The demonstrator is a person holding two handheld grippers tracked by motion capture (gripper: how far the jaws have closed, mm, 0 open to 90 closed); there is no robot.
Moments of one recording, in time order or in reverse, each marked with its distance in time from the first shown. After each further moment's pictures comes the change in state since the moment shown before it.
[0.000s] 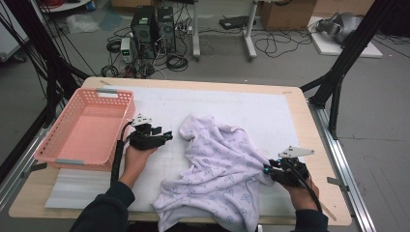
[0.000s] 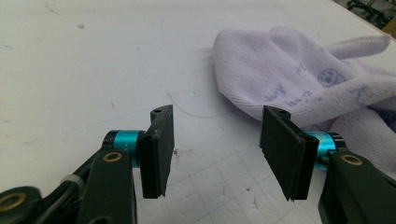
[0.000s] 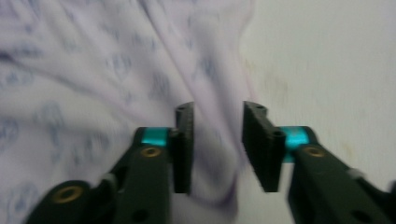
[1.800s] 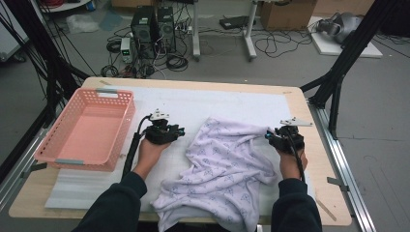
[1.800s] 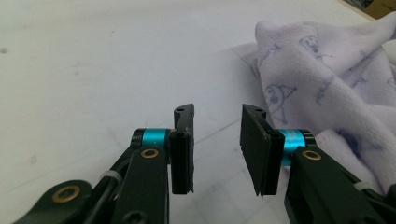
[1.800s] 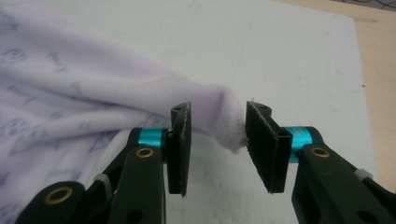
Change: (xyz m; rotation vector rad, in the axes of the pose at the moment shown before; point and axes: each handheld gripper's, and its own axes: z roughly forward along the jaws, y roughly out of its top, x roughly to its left) left arm -0.028 0.022 0.045 0.051 -0.063 0.061; right arm -0.051 0.046 0.042 -0.106 -0.225 0.174
